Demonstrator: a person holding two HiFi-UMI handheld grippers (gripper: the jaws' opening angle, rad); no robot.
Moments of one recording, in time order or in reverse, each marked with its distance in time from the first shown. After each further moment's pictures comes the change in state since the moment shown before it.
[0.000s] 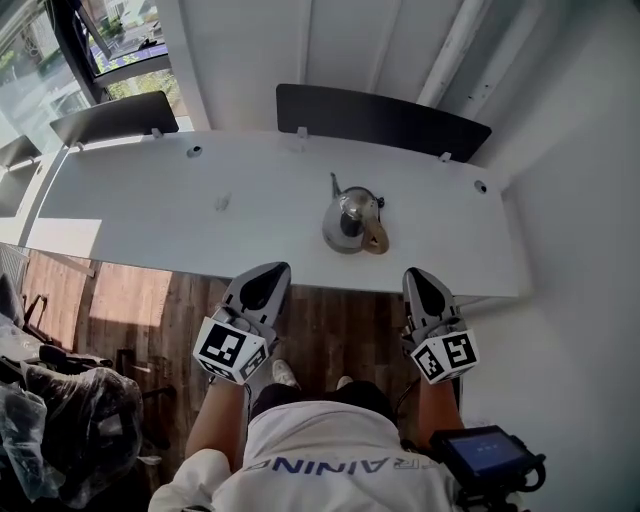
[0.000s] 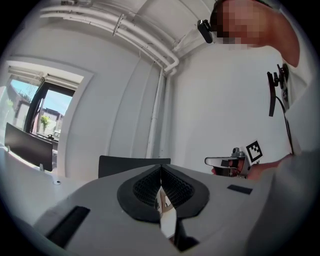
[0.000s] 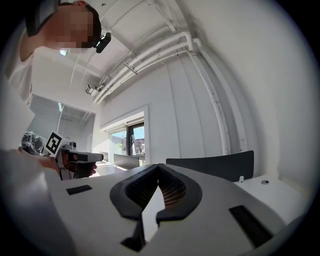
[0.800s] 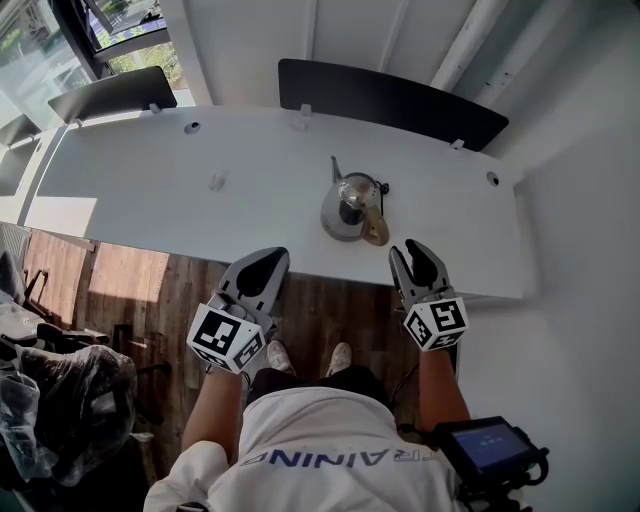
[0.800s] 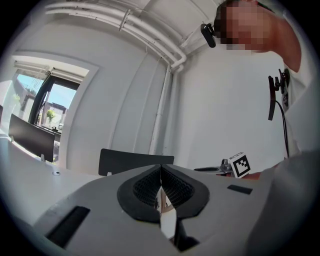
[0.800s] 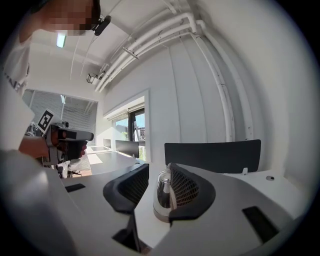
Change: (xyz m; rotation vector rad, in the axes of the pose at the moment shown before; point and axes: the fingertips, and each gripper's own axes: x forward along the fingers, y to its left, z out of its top) left arm 0.039 0.004 -0.018 -0.067 0.028 0.043; right arm 0.056 -0.057 -0.065 -0.039 0.158 0.046
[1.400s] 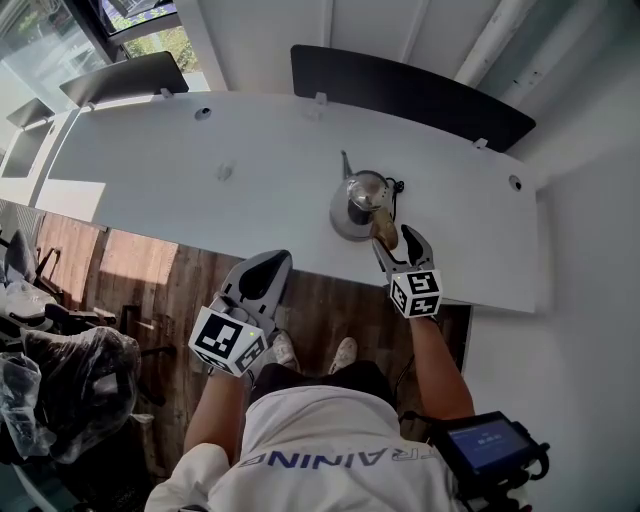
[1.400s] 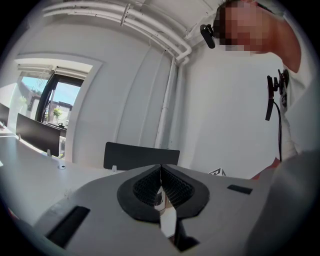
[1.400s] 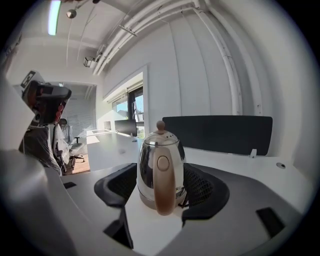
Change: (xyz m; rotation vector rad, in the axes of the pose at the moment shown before) left arm 0.034 0.014 -0.038 -0.013 0.074 0.081; right arm 0.103 -0.049 -0.135 -0.012 0.202 0.048
